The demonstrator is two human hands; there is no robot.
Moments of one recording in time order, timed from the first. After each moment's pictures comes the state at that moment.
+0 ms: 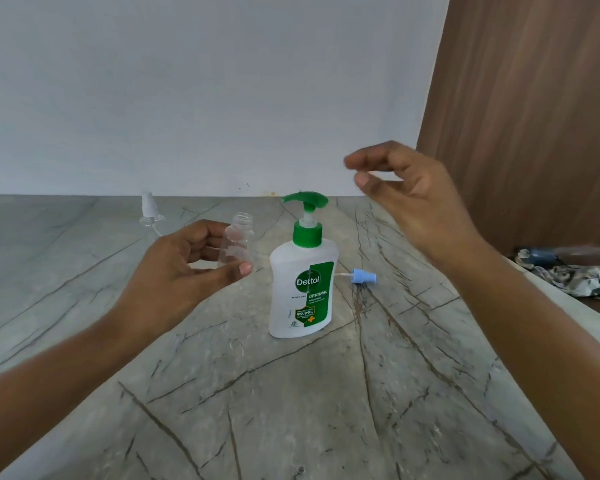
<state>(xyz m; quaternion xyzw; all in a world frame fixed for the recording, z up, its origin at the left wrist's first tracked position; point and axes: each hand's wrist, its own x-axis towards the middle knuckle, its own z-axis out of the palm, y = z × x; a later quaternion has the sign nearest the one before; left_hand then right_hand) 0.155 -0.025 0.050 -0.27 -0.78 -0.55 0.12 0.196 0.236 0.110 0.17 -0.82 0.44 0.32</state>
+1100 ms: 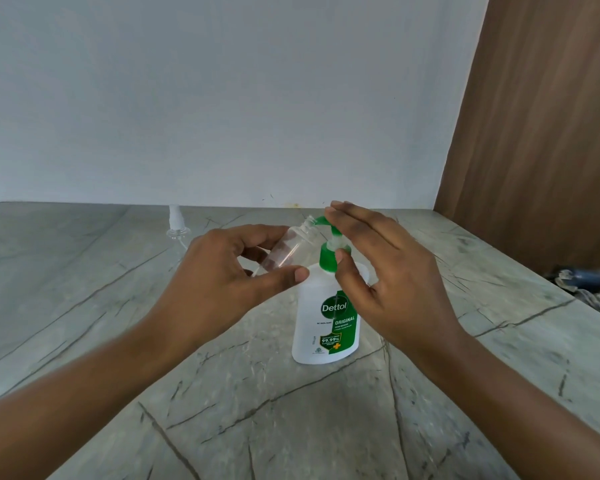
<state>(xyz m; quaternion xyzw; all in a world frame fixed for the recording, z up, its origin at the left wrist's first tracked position) 0.170 -0.008 0.085 -0.26 -0.84 -0.45 0.17 0.190 0.184 0.063 0.19 -0.84 0.15 0.49</state>
